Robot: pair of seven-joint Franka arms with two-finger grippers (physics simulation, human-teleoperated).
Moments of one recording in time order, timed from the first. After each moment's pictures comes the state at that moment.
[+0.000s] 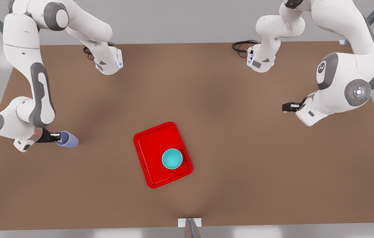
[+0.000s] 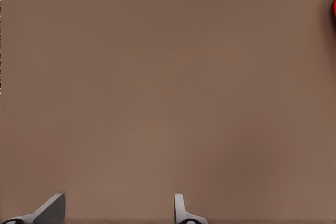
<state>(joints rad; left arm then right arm) -0.08 0.20 -0.04 -1.45 -0.01 1.36 -0.06 -0.25 0.36 -0.02 -1.91 0.15 2.13 -0.50</state>
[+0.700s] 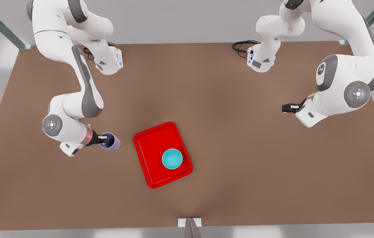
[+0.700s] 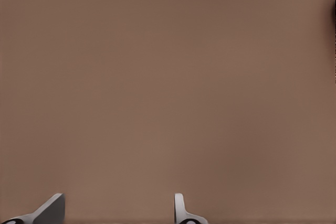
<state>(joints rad) -0.08 0.21 -0.04 -1.44 -0.01 1.37 -0.06 0.13 0.35 0.05 -1.66 0.10 1.93 0.02</state>
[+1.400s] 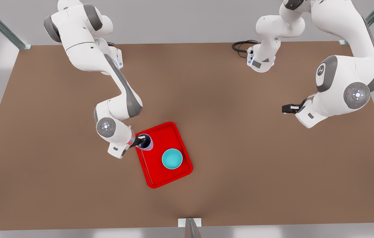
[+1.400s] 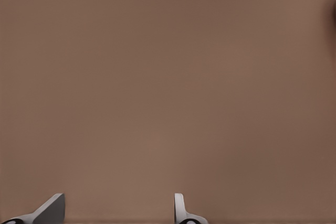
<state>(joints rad) -0.08 0.22 -0.04 -1.44 -0.01 1.37 -0.06 0.33 0.51 0.07 -1.58 0.11 2.05 0.02</state>
